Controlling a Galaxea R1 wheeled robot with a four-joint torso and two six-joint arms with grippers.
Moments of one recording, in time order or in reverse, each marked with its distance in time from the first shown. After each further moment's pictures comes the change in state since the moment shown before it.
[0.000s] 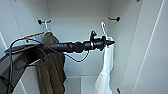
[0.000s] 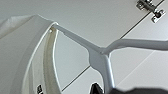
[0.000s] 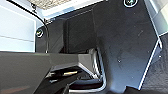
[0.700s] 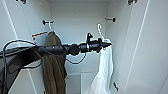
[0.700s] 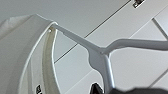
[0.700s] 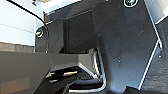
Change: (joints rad) left arm 0.023 -0.075 0.082 0.000 -0.007 0.000; right arm 0.000 0.000 0.000 0.000 0.001 -0.001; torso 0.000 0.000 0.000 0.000
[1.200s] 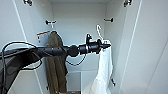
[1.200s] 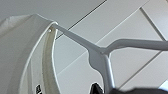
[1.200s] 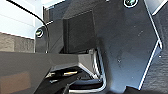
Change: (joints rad) left arm 0.018 -0.019 0.026 0.000 -0.009 0.002; right arm 0.000 0.000 0.000 0.000 0.000 0.000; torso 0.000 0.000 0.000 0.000
